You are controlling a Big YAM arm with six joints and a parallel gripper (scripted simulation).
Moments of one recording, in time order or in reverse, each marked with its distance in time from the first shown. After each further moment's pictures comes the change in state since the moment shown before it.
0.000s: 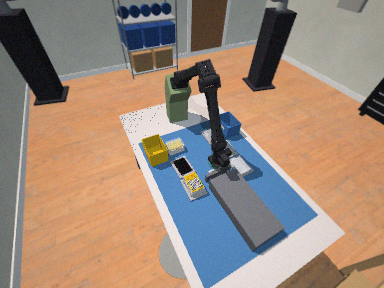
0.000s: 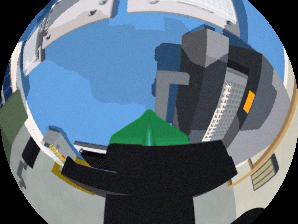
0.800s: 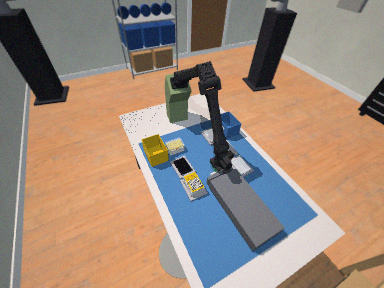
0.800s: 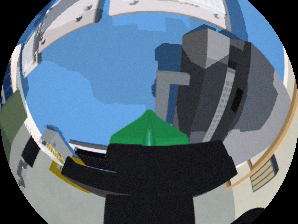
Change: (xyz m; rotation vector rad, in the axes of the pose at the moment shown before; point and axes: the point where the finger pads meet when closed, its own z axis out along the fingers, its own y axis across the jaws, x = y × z) arm 0.000 -0.023 0.000 -0.006 0.000 0.000
